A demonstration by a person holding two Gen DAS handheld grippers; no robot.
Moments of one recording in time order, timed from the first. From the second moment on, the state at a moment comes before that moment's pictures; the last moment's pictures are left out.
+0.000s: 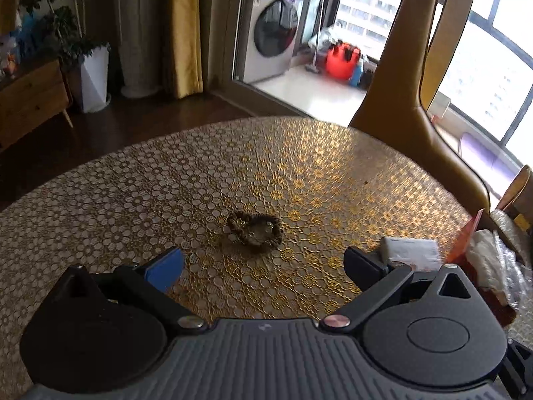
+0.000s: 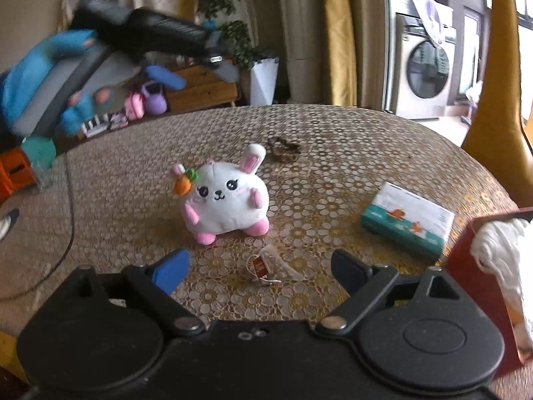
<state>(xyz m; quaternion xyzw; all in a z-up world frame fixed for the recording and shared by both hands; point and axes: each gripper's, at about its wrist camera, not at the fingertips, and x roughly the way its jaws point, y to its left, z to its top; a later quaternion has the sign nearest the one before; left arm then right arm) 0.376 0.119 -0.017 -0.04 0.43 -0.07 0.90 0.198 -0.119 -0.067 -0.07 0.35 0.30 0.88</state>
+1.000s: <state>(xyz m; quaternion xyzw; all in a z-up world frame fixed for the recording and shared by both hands) 0.526 0.081 -0.146 0.02 0.56 -0.06 0.83 0.254 -0.084 -0.129 -0.14 0.39 0.35 0.84</state>
